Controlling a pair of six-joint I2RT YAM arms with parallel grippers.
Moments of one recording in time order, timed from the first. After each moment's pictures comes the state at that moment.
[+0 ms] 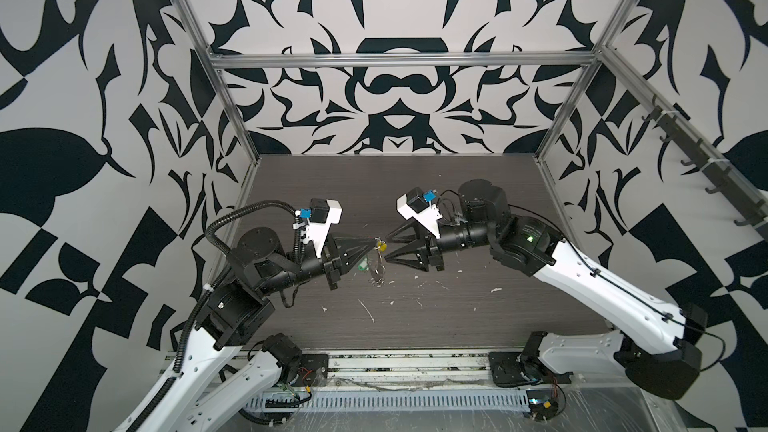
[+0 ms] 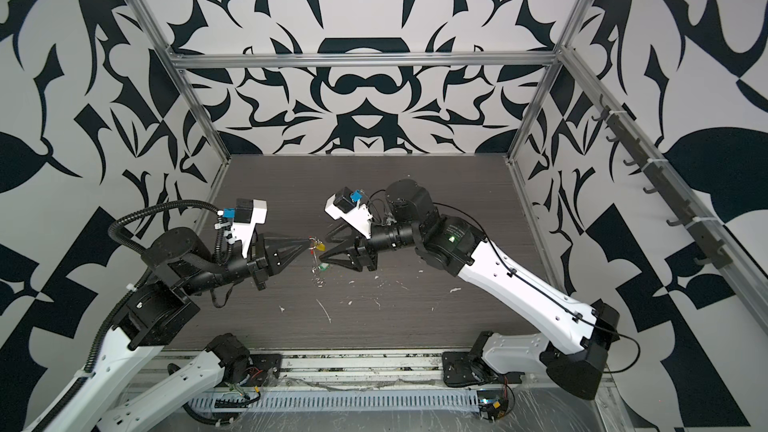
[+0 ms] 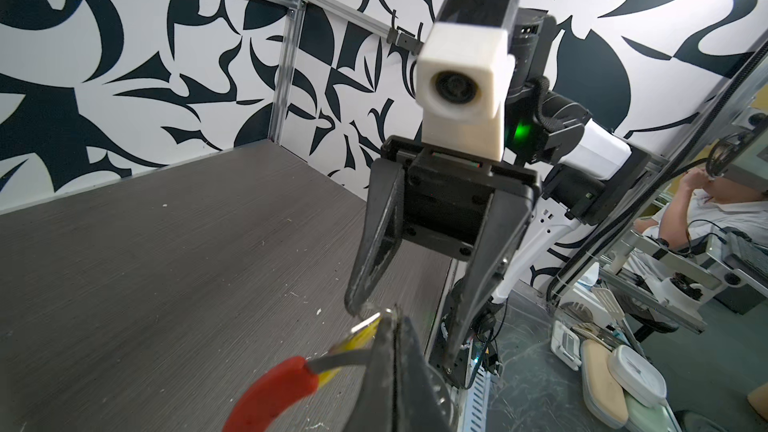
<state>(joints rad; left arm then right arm) -0.66 0.64 0.94 -0.32 0.58 -0.34 0.88 1.23 1.32 -0.44 -0.71 0.03</state>
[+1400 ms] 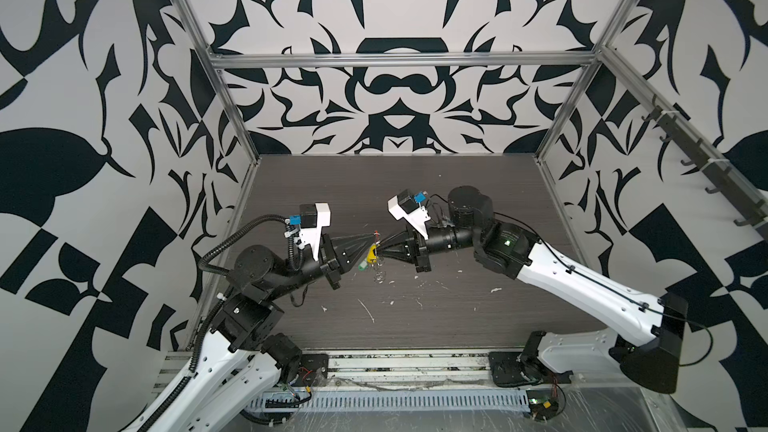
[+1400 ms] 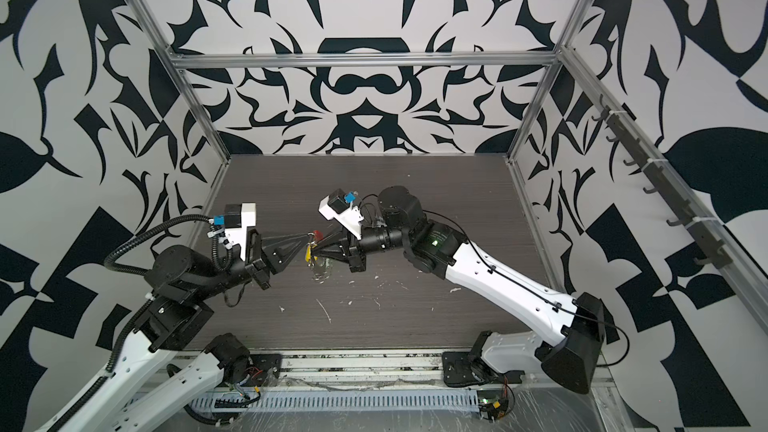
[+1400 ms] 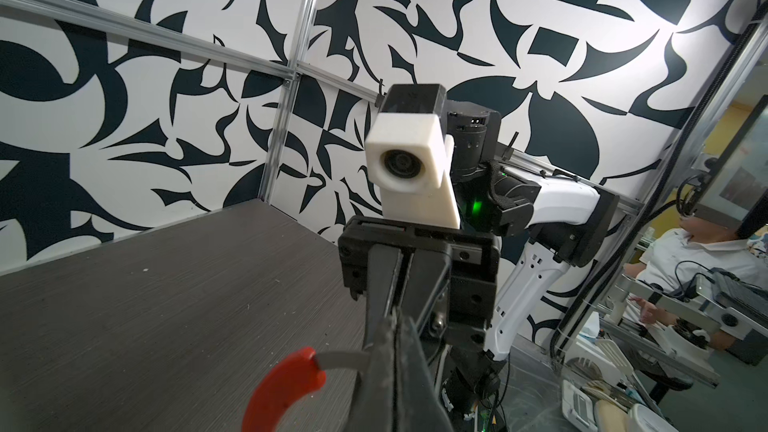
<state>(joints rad) -0.66 0.58 0.75 0.04 0.56 -0.46 0.89 1.27 1.22 -0.20 -0.77 0.15</state>
